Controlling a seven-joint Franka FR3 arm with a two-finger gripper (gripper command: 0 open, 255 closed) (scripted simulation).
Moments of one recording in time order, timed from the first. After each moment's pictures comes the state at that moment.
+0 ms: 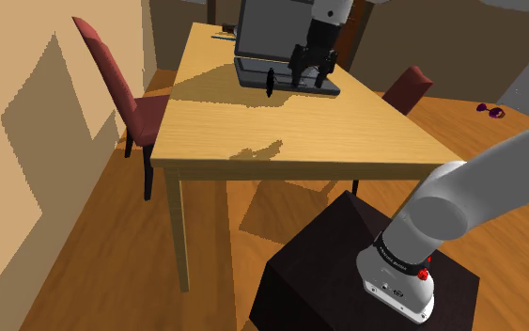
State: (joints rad) arm -0.05 -0.41 0.01 -2.11 0.08 1.71 0.16
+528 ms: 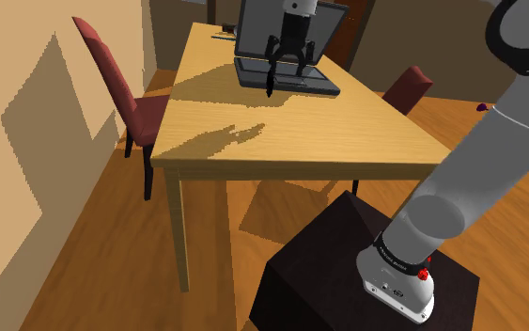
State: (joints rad) arm -0.09 -0.05 0.02 -1.75 0.04 1.64 0.34
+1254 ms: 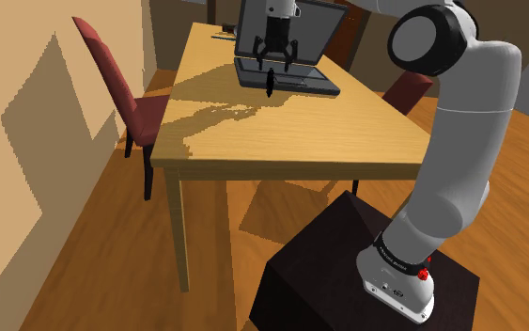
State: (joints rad) arm -0.12 0.37 -0.02 -1.24 0.01 1.49 0.51
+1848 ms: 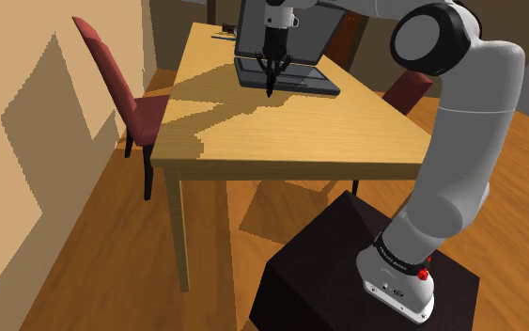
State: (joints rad) arm -0.11 0.36 -0.02 -1.33 0.01 1.57 0.51
